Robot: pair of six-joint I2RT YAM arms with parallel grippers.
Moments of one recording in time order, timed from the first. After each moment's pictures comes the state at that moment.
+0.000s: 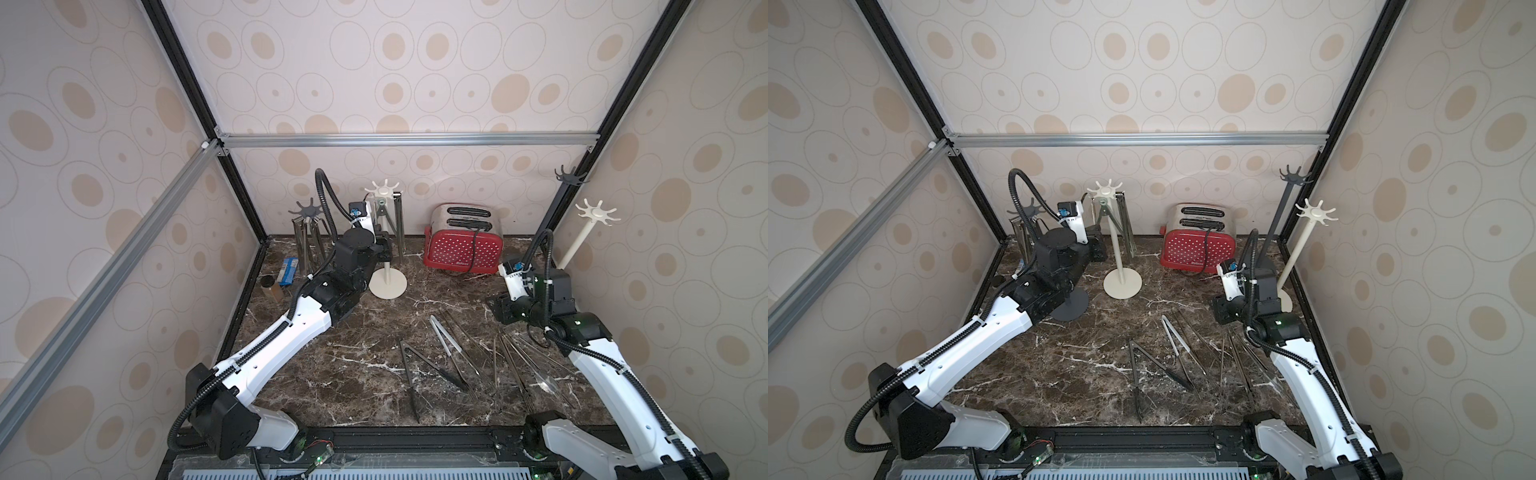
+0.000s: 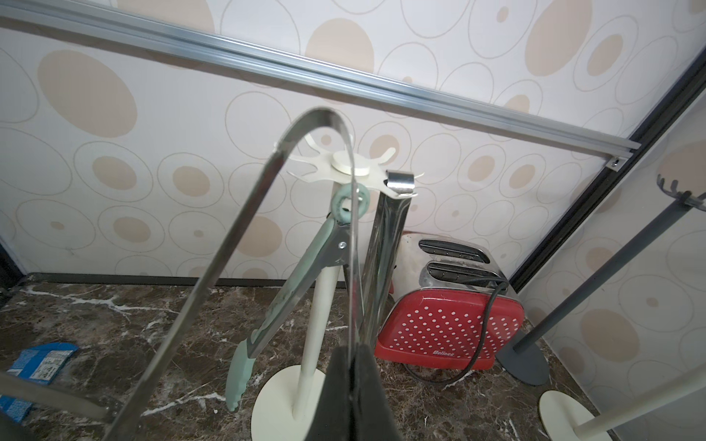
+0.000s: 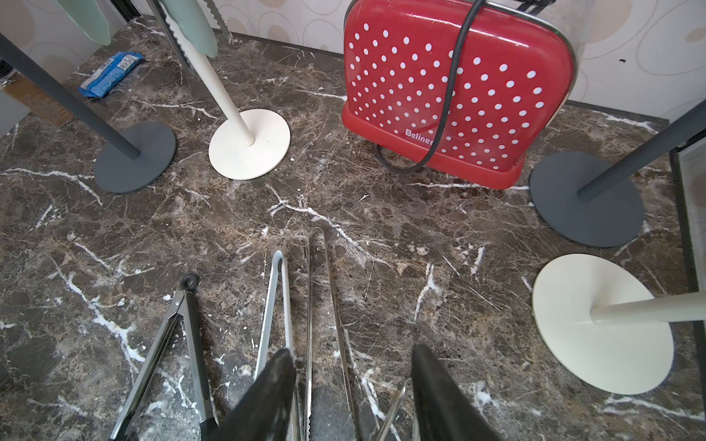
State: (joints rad) left arm -0.63 1.39 1.34 -0.07 -0.43 -0.34; right arm 0.17 1.01 0.95 -0.62 -0.19 -0.07
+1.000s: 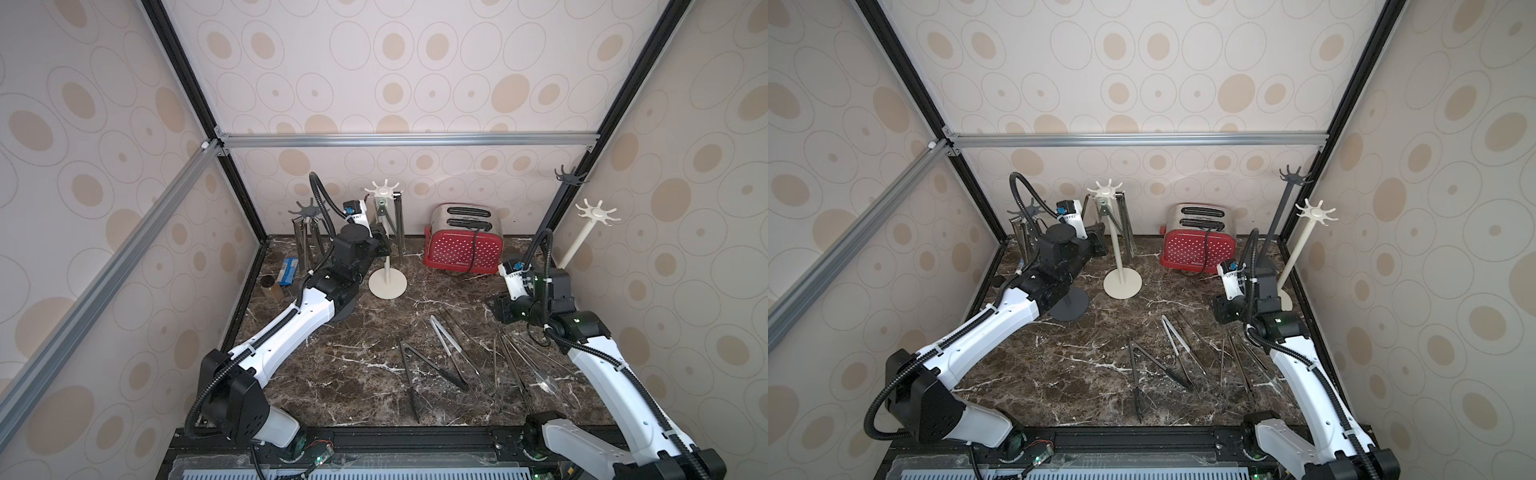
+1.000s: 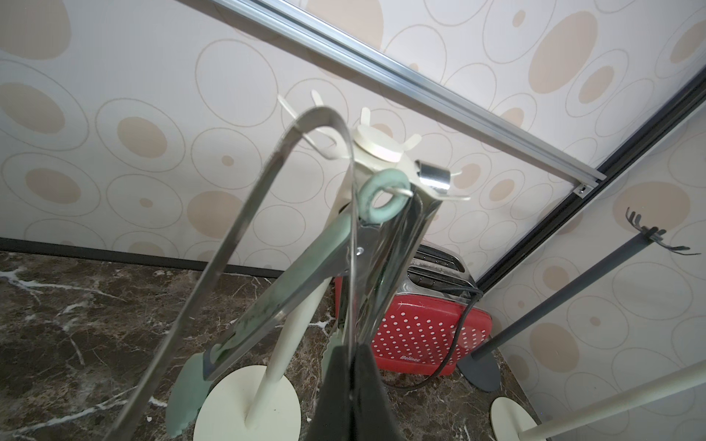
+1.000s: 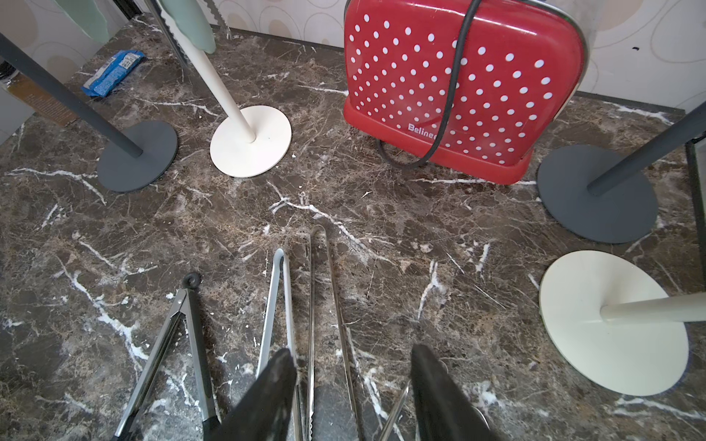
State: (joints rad) left arm -0.55 1.48 1.33 0.01 -0.26 -0.48; right arm 0.15 1.02 0.95 -0.62 -0.21 -0.07
